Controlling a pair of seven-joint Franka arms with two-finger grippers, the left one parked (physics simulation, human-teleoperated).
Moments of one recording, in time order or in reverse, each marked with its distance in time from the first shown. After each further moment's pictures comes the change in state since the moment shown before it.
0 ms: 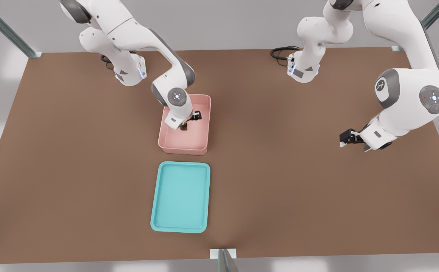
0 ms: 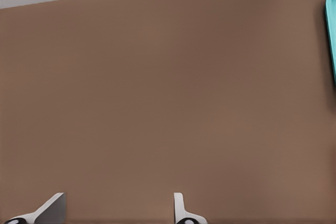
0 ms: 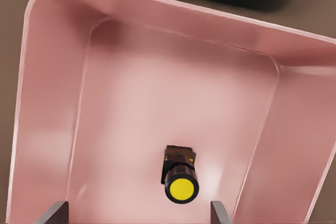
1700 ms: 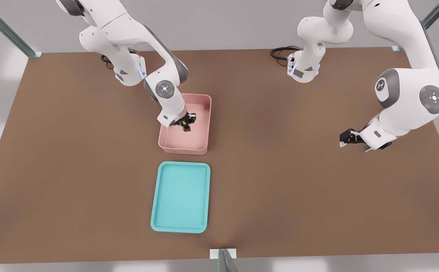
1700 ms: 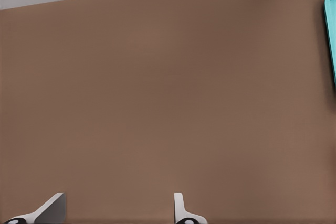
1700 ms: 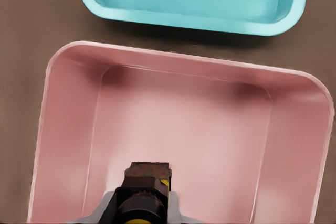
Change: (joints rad) arm -0.034 -0.087 -0.005 -0.047 0.026 0.164 -0.007
